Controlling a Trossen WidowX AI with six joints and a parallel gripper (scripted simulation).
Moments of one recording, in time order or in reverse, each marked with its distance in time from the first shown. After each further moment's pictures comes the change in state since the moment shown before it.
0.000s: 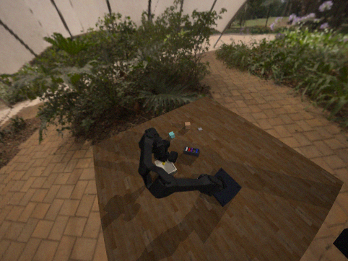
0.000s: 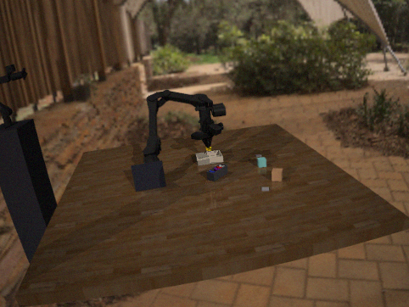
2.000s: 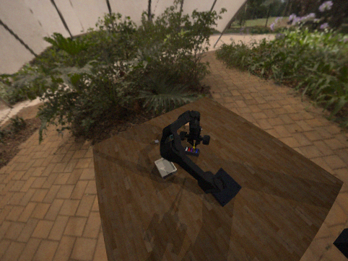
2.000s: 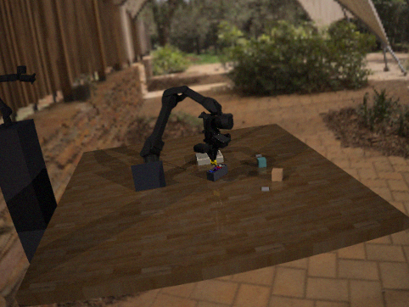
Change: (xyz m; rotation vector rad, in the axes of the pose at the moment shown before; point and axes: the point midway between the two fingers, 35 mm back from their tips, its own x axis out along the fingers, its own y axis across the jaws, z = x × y) arm -0.013 -0.160 0.156 0.019 0.004 -0.007
